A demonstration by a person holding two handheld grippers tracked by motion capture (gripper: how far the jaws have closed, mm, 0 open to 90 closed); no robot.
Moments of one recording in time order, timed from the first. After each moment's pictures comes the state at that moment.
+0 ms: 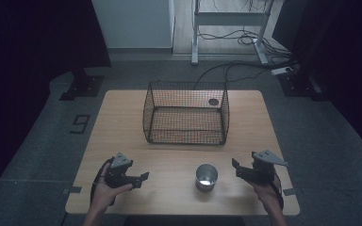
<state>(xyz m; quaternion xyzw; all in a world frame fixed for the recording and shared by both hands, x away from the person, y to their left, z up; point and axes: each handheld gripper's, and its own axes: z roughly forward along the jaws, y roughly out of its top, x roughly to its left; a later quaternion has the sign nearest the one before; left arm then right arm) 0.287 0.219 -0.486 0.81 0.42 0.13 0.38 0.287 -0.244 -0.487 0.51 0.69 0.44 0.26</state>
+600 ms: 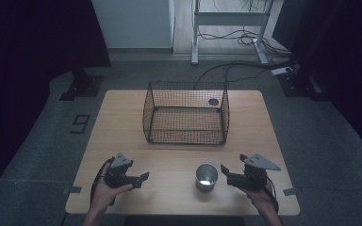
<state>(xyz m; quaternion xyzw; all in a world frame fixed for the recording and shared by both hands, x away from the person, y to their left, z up) 0.286 0.219 -0.485 0.81 0.42 0.13 0.38 0.266 -0.211 -0.469 0.45 0.72 0.47 0.23</state>
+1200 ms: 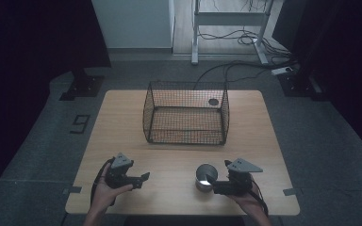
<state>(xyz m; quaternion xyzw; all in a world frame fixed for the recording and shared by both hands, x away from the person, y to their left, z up) 0.285 0.217 -0.484 0.81 0.42 0.13 0.38 0.260 -0.174 -0.479 0.41 0.76 0.46 0.18</state>
